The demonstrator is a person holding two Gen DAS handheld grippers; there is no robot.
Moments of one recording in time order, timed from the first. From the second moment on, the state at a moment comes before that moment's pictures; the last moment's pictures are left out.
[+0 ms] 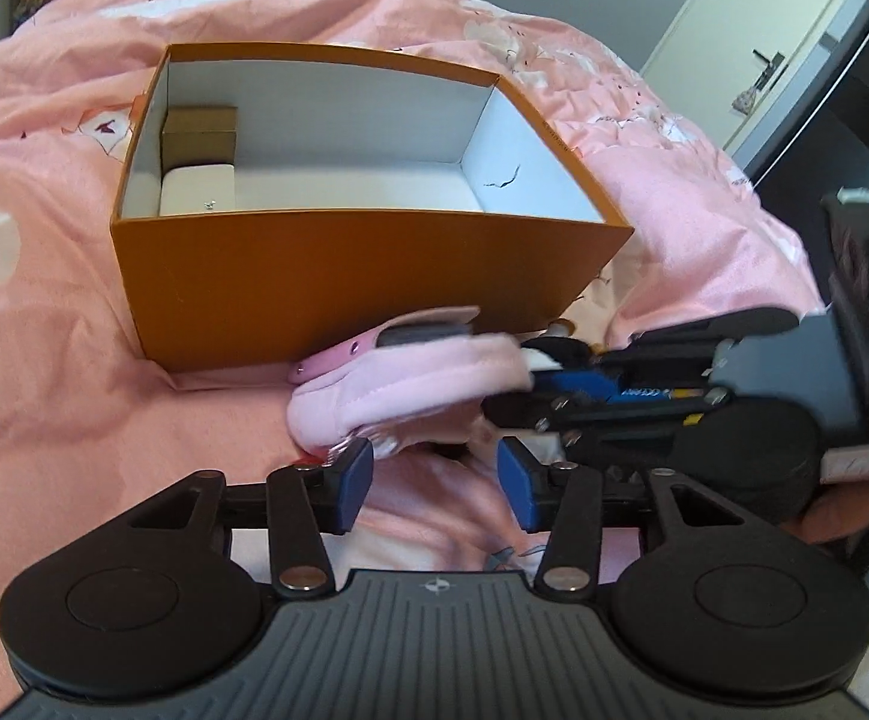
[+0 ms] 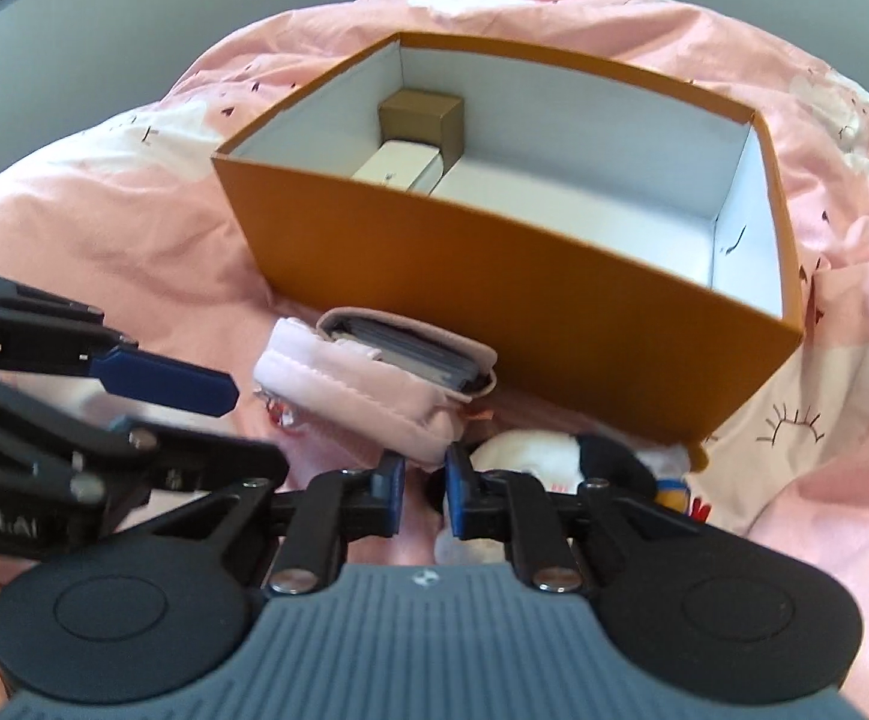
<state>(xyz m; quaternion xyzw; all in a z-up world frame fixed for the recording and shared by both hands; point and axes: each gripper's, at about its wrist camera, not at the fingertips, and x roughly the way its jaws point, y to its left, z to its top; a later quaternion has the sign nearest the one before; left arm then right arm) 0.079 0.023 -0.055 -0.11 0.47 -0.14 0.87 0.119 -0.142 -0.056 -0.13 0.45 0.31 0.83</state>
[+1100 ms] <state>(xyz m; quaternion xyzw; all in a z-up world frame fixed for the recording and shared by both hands) 0.116 0.025 -0.093 -0.07 0.48 -0.11 0.87 0.145 -0.148 -0.055 -0.08 0.46 0.32 0.83</state>
